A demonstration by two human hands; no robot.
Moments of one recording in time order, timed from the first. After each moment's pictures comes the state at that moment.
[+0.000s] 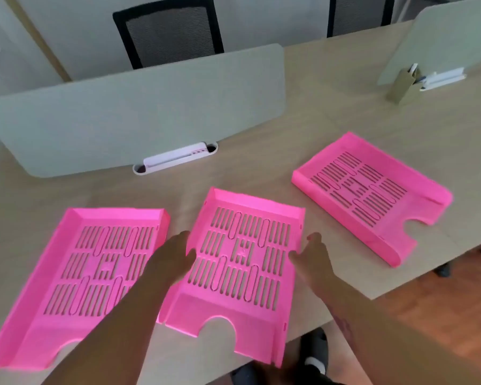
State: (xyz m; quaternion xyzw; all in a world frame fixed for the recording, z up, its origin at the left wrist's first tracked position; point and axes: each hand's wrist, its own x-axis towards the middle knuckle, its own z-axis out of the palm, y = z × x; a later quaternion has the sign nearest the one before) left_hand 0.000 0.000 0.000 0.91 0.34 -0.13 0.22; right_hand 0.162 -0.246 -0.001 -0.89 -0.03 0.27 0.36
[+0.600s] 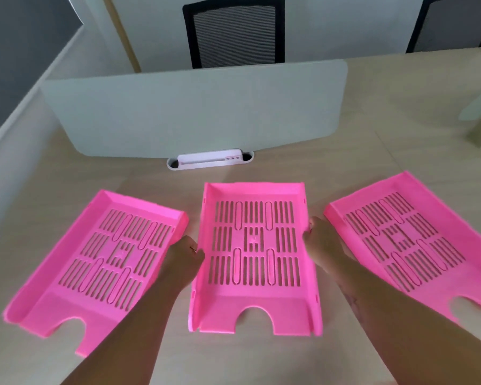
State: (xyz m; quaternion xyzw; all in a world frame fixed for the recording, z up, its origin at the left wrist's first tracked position) left_hand 0.026 -0.001 -0.005 0.76 0.55 0.01 0.35; right_hand 0.279 -0.160 -0.007 -0.91 -0.24 0.24 0.23
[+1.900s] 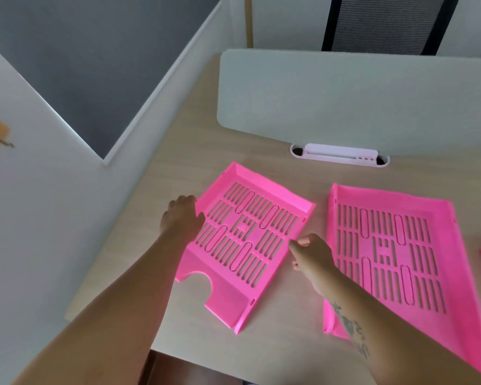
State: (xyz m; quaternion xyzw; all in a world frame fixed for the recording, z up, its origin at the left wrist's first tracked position) left_hand -0.205 0.161 0.016 0.76 0.63 -0.01 0.13; right_hand 0.020 -0.009 0.000 -0.81 -0.21 0.42 0.33
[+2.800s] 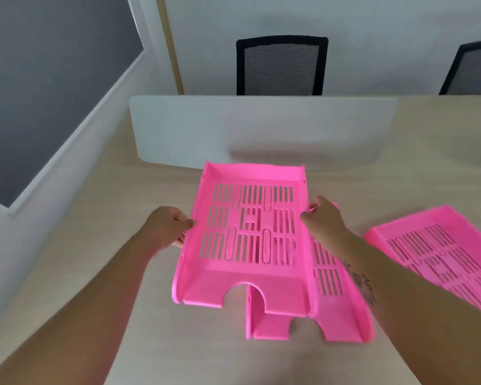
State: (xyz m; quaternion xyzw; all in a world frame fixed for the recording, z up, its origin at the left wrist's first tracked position) left_hand -0.068 0.099 0.096 0.70 0.55 0.10 0.44; right_hand 0.204 -0.068 0.088 -0.86 -0.27 0.24 0.35
